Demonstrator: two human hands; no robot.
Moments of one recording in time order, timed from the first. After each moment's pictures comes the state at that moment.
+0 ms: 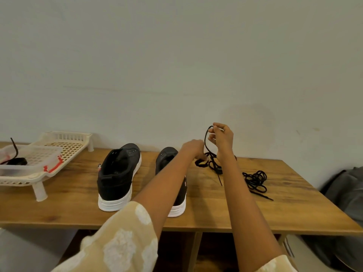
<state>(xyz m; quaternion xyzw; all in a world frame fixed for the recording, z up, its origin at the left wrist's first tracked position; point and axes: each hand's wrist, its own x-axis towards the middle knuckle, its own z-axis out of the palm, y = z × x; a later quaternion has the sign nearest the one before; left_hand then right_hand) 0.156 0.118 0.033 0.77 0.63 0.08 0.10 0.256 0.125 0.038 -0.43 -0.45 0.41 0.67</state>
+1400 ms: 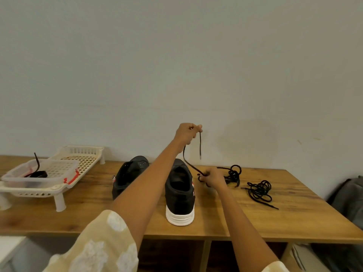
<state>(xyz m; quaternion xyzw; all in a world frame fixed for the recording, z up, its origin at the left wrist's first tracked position) 0.104 0.093 0.095 0.61 0.49 0.52 0.33 0.246 0.117 -0.041 -0.63 -0.69 0.24 0.27</state>
